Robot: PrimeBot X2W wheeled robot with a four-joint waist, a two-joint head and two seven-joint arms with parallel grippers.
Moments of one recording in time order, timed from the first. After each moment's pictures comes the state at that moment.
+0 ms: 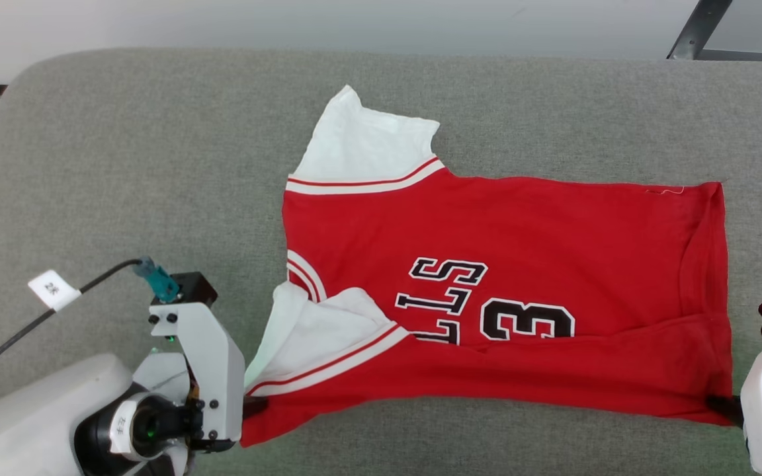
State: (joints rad) left arm -0.83 0.93 -1.23 -0.12 -1.65 0.49 0.56; right arm -0.11 -0.40 -0.05 -0.20 0.54 0.13 1.23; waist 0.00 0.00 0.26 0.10
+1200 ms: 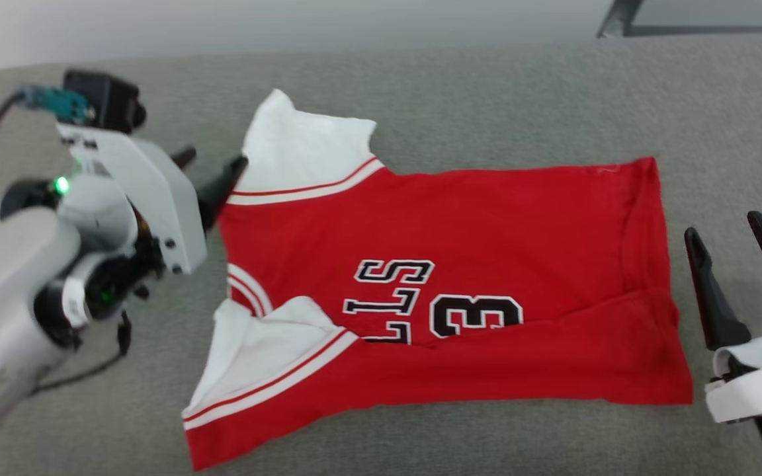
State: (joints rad) left arm -1.06 0.88 -1.09 0.07 -1.37 0.30 0.25; right arm -0.12 -0.33 0.02 -0.20 0.25 0.13 0.01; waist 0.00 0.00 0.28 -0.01
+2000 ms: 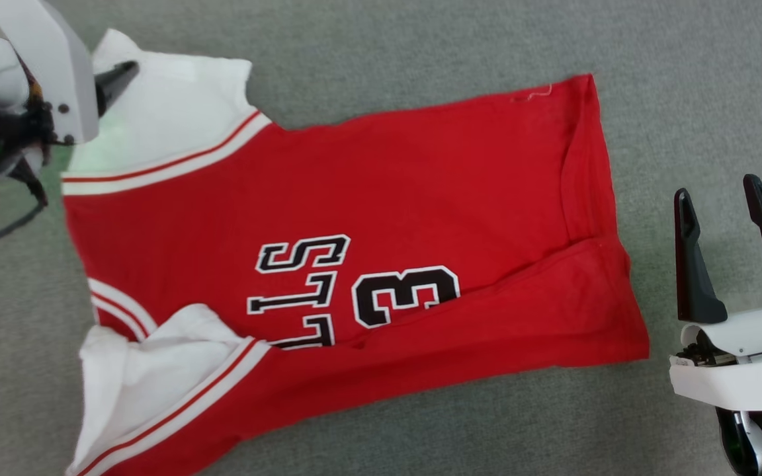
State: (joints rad) left arm -1.37 0.76 -1.13 0.66 -1.28 0.01 0.46; right arm -0.19 -0.17 0.02 -0.14 0.15 0.13 -0.26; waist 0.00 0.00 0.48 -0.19
